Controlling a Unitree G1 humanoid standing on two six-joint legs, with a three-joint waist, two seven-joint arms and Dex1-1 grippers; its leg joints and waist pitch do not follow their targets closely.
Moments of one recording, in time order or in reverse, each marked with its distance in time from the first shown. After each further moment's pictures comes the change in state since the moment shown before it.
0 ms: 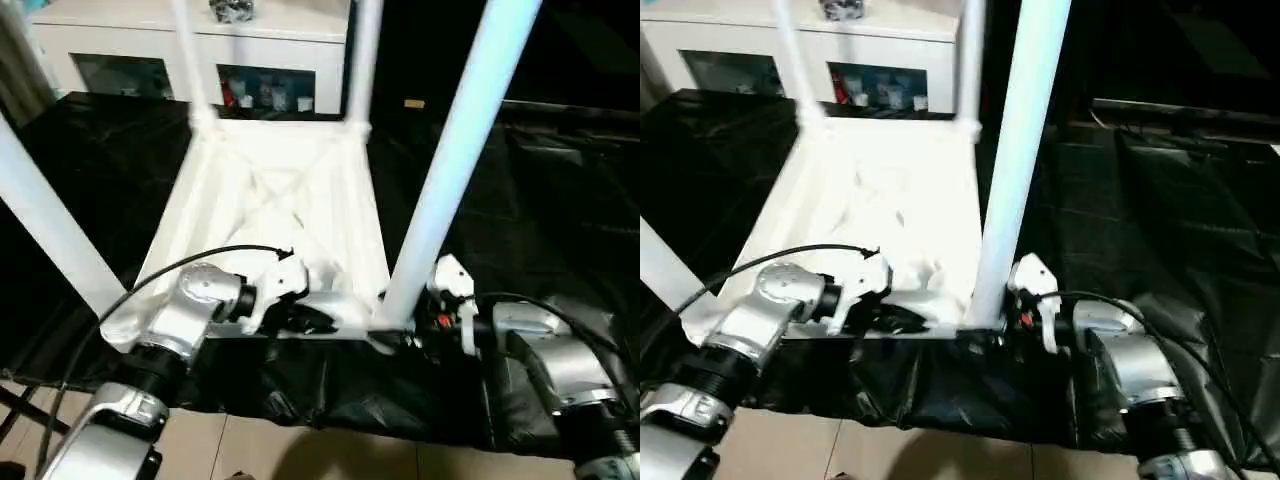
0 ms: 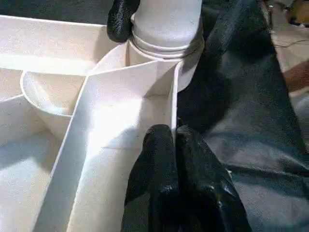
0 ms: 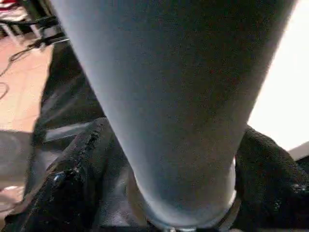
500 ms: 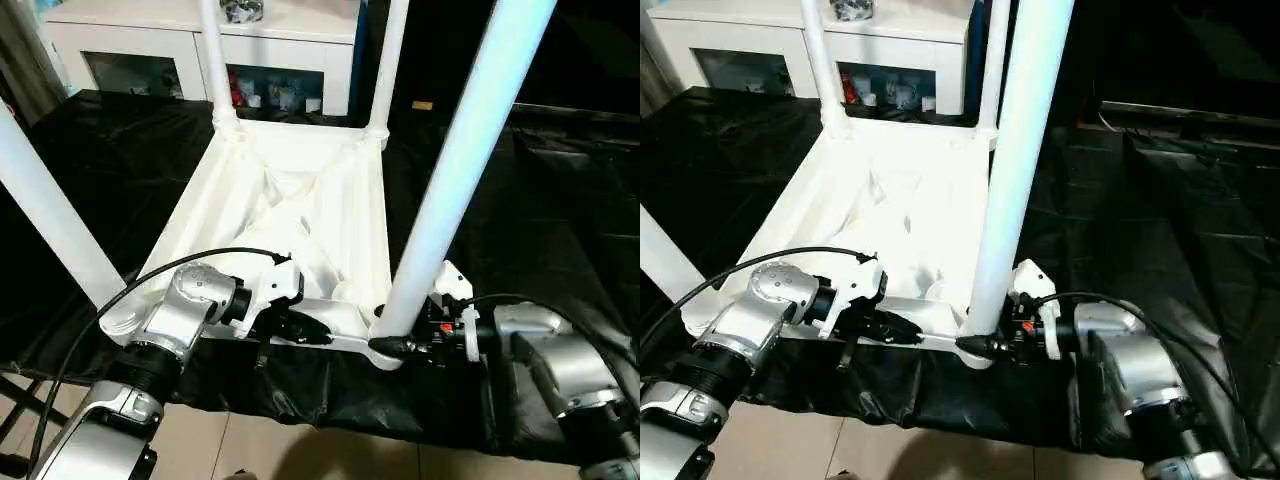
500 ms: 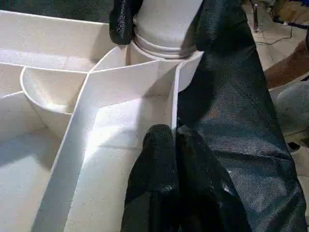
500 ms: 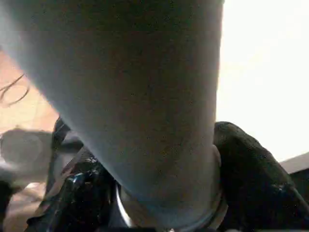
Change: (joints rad) left arm -0.003 0.011 0.000 0.014 -0.005 -0.017 -0.020; right arm 0.017 0.032 -0.021 -0.008 0.017 0.035 -0.019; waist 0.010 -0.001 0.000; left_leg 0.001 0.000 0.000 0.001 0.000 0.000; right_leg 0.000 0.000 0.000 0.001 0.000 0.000
